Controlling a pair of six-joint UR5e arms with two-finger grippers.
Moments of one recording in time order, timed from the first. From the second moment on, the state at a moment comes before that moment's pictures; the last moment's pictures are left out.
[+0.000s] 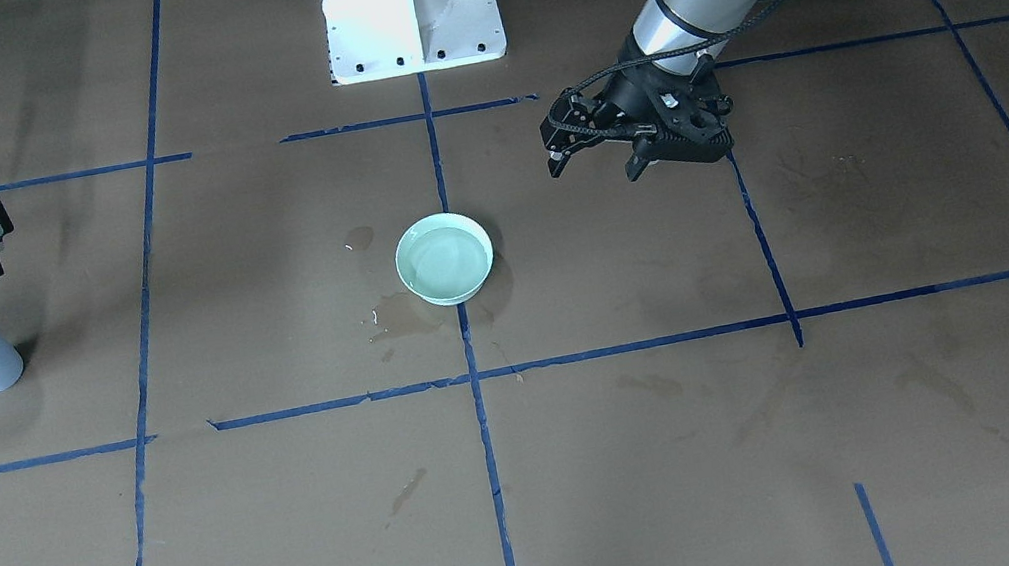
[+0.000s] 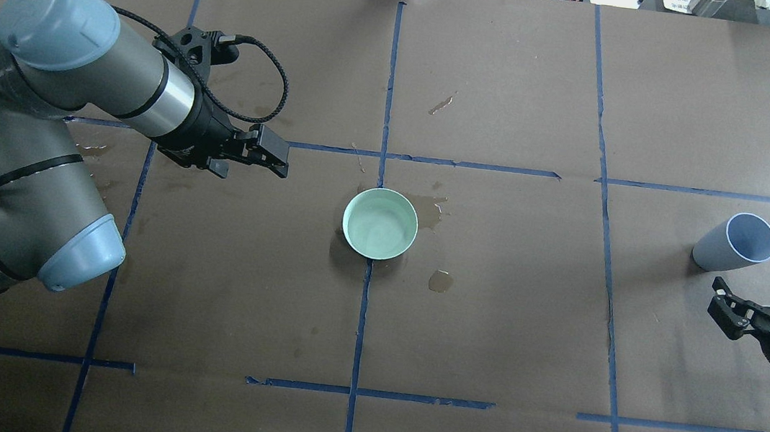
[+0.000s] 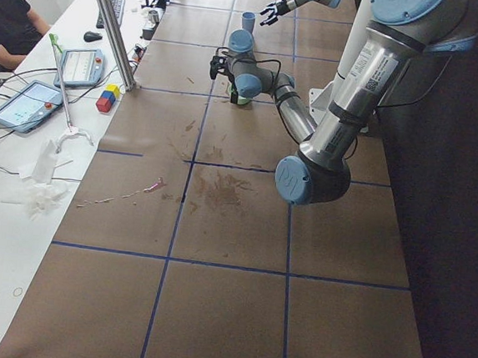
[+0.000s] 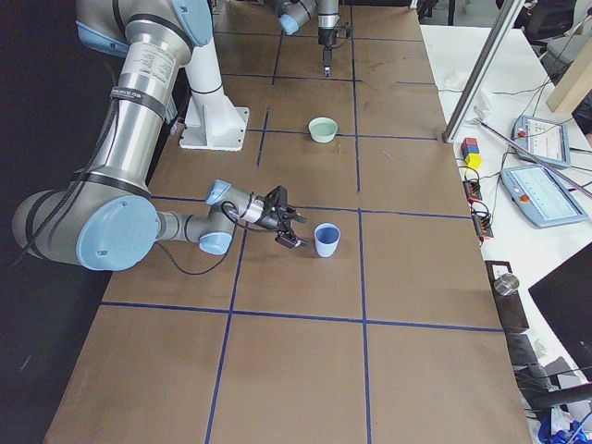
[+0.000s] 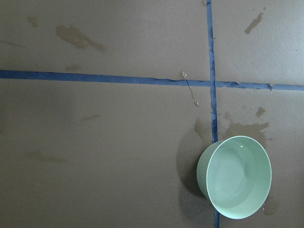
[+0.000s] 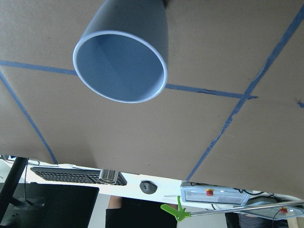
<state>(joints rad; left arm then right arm) -0.73 -2.04 -1.84 -1.89 -2.15 -1.21 0.24 -2.02 1.78 -0.41 0.74 1.23</state>
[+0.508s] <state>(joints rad) -0.73 -2.04 -1.85 -1.89 -2.15 -1.21 0.23 -1.94 1.69 -0.39 0.63 1.29</state>
